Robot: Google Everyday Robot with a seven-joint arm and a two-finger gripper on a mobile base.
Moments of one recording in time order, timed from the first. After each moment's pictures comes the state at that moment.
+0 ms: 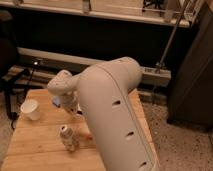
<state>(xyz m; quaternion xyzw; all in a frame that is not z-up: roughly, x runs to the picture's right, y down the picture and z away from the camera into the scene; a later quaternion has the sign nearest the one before) -0.214 0.141 0.850 -0.29 0.19 0.50 0.79</state>
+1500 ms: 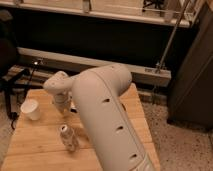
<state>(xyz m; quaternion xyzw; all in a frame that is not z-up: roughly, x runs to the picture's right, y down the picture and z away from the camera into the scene) -0.247 0.139 0.888 -0.33 0.16 0.47 0.80</state>
